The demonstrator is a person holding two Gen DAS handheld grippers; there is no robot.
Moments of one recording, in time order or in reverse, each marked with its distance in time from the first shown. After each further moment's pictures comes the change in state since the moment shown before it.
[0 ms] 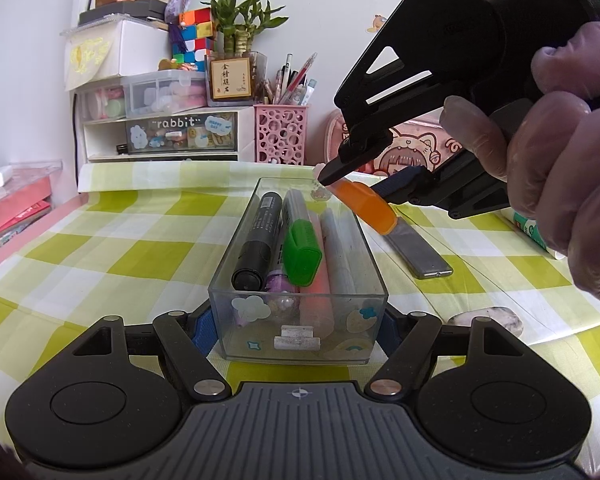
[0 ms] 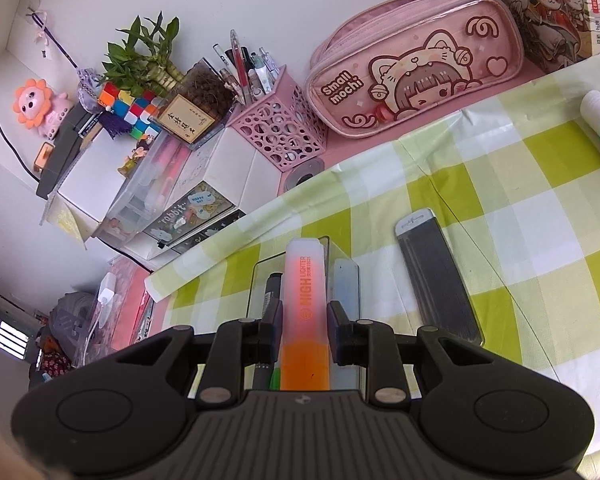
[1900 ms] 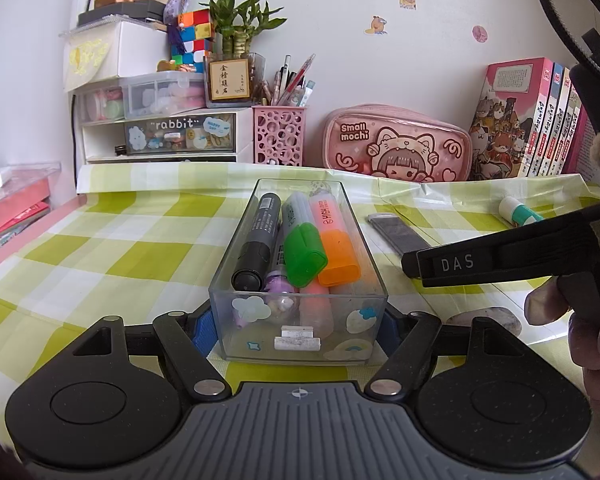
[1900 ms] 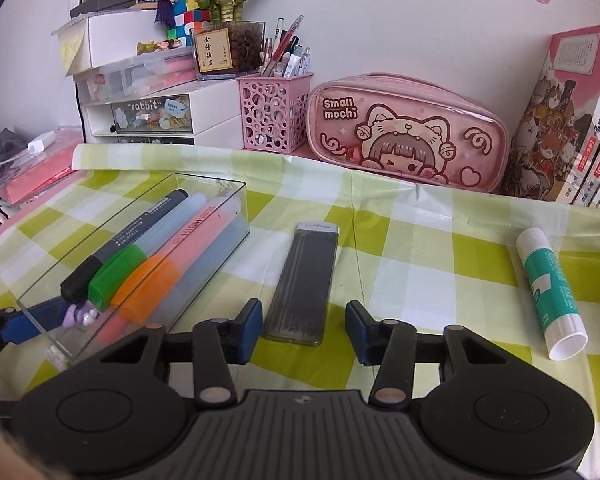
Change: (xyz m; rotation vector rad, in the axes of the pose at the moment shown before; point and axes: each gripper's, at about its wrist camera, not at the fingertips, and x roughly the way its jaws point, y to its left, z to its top) left arm 0.000 -0.002 0.001 0.000 -0.002 -0.003; right arm -0.012 -0.029 -0.051 -0.636 -0.145 -0.268
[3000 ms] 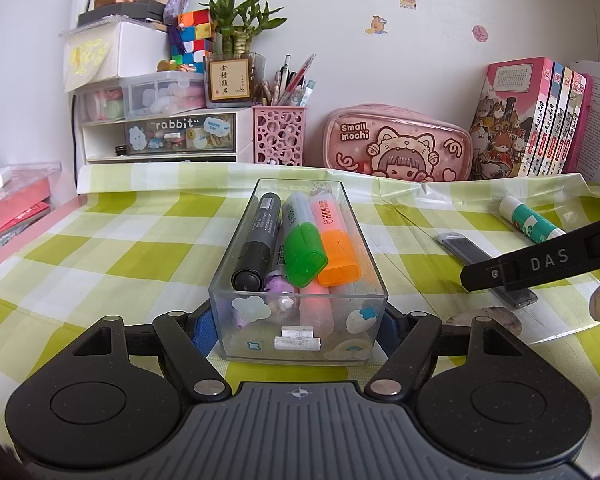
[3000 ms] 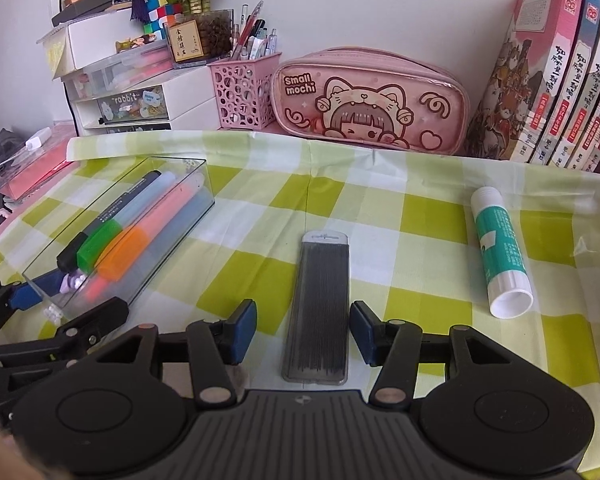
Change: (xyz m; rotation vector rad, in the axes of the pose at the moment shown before) left arm 0.000 0.000 0.000 0.000 0.000 -0.001; right arm -0.020 -0.036 -0.007 0.046 0.090 0.008
